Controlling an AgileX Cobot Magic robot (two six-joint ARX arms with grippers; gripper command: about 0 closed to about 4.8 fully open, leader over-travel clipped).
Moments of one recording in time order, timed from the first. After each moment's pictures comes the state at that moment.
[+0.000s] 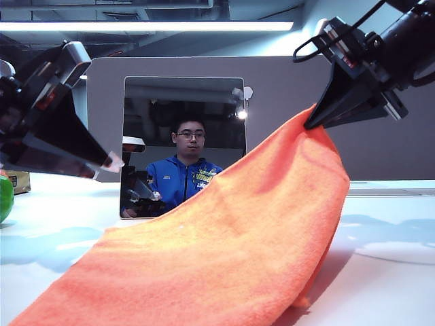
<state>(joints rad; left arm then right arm) -0.25 1.21 0.53 0.00 0.59 0.09 0.24 1.38 0.92 -0.32 -0.62 0.00</state>
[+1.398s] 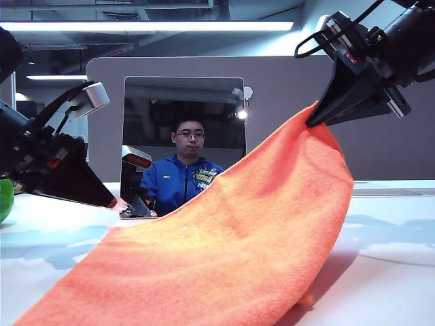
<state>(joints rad) -0.25 1.41 0.53 0.17 0.53 0.37 0.24 1.36 0.92 -0.35 -0.62 0.00</state>
